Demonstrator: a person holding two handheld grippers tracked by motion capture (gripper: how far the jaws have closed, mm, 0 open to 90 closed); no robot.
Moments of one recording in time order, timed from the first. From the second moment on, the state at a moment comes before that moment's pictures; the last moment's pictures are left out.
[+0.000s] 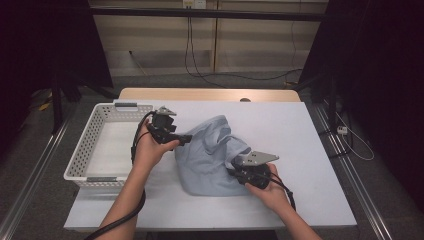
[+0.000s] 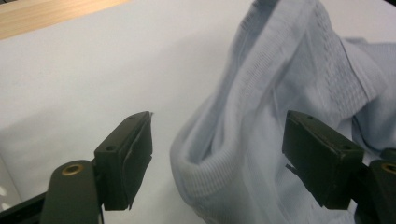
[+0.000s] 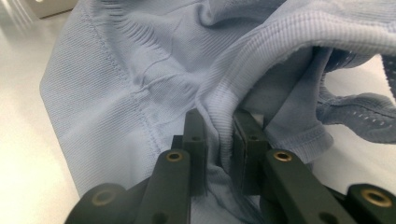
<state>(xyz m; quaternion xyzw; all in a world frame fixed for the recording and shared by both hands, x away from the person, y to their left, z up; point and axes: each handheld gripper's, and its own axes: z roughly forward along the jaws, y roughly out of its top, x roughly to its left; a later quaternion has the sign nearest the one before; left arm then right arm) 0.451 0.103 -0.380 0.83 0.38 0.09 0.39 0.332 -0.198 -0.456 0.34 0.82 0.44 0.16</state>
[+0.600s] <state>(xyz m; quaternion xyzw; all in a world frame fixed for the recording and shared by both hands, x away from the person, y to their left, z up) 0.444 0.062 -0.393 0.85 0.34 -0.02 0.39 0.334 -0.200 -0.455 0.34 0.81 0.44 0.15</state>
